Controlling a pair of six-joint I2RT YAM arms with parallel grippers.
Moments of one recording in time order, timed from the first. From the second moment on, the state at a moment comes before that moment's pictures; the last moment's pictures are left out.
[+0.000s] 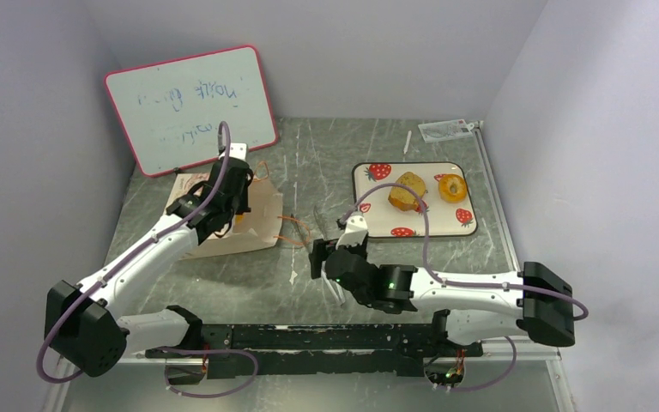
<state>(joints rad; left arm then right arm) -0.53 1.20 0.95 -0.47 -0.43 -0.32 1.29 1.20 0.66 -0.12 0.69 0.71</state>
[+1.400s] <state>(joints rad) -0.52 1.39 1.06 -0.37 -0.45 -0.20 1.27 1.54 0.63 0.01 0.76 0.66</state>
